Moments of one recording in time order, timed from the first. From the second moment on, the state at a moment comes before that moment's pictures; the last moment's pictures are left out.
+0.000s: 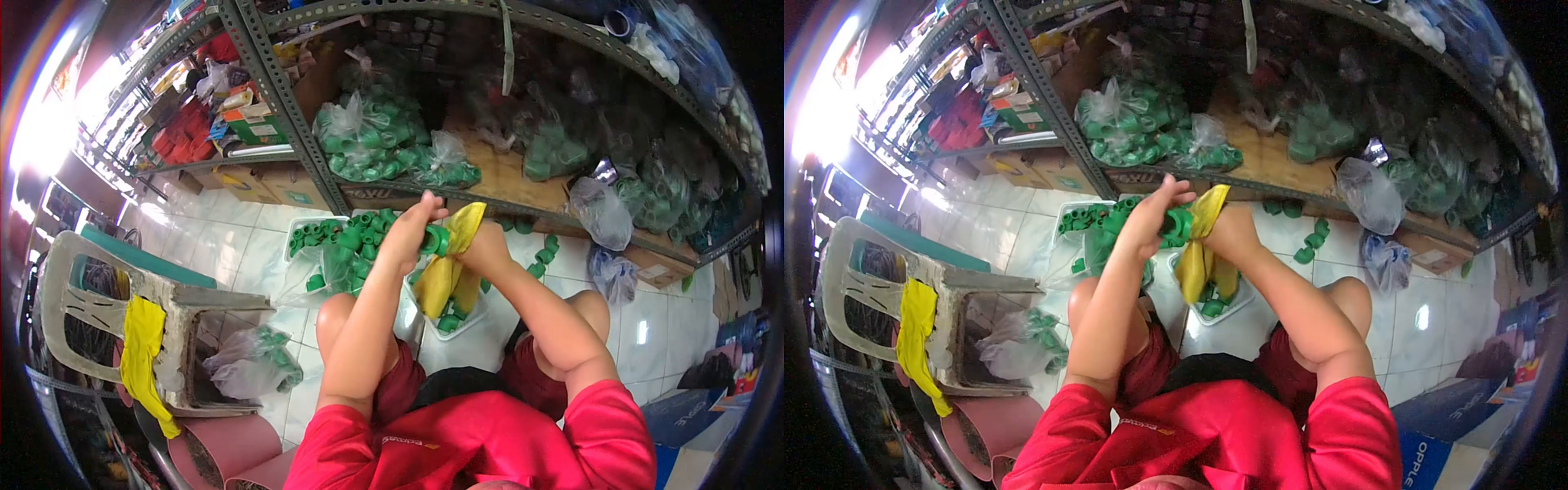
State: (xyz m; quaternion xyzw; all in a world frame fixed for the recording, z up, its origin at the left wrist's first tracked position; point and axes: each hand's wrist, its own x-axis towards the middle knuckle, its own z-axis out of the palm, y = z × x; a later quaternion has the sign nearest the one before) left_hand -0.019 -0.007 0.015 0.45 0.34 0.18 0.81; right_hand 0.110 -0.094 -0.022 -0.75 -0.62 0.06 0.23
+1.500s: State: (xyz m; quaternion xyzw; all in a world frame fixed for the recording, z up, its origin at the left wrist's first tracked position) left_hand 0.009 -0.021 -0.018 0.42 0.32 0.46 0.72; right_hand 0.110 -0.094 -0.015 -0.60 -0.64 0.12 0.46
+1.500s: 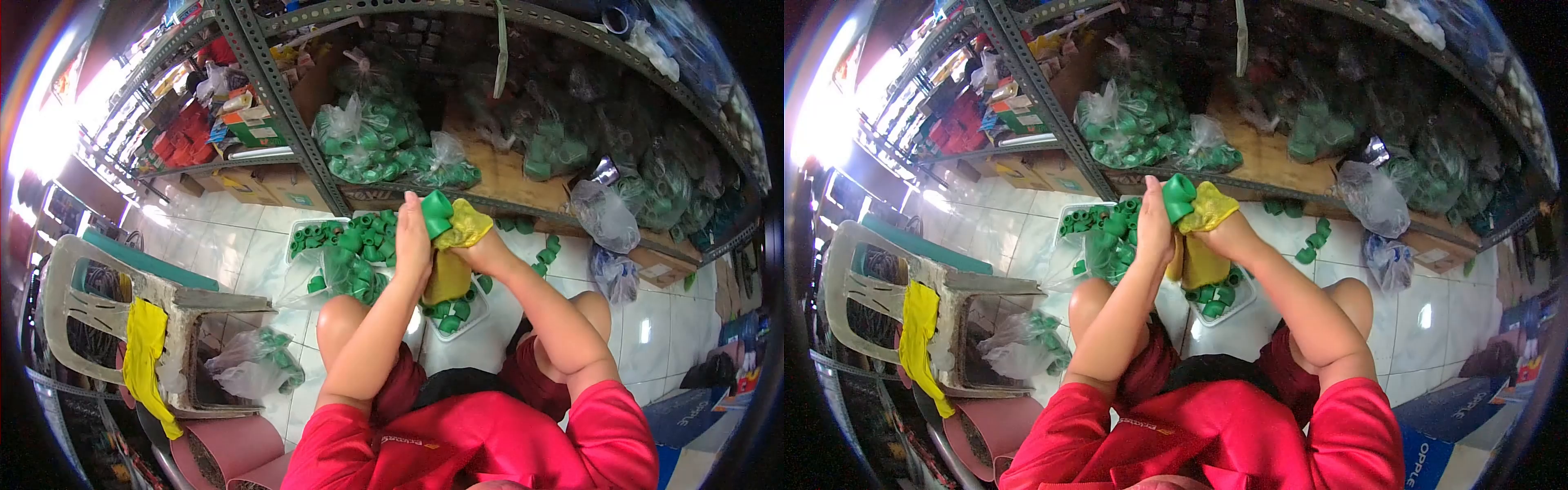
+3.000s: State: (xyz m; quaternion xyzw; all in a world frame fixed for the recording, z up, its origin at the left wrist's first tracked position) left_hand -0.003 -0.009 -0.001 0.45 0.15 0.35 0.81; right_hand 0.109 -0.088 -0.036 -0.65 -0.50 0.27 0.51
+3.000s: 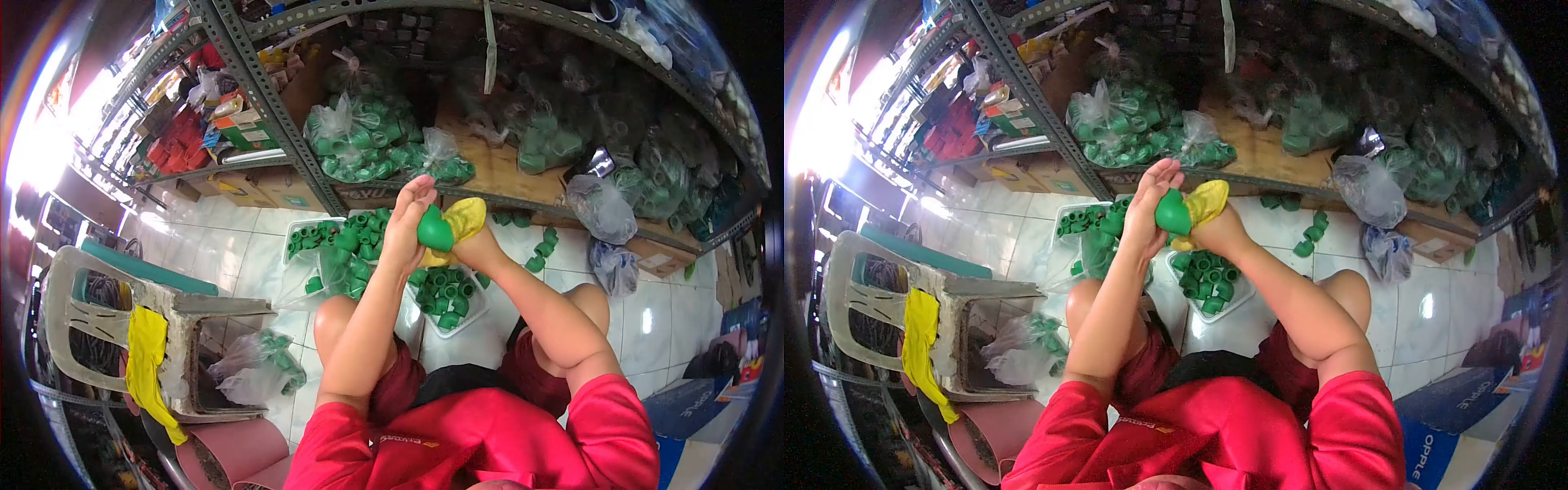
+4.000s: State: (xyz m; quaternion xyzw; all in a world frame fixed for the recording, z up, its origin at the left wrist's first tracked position) left_hand -0.008 -0.015 0.023 0.46 0.08 0.42 0.78; right_hand 0.098 -0.087 -0.044 -0.59 -0.53 0.28 0.54
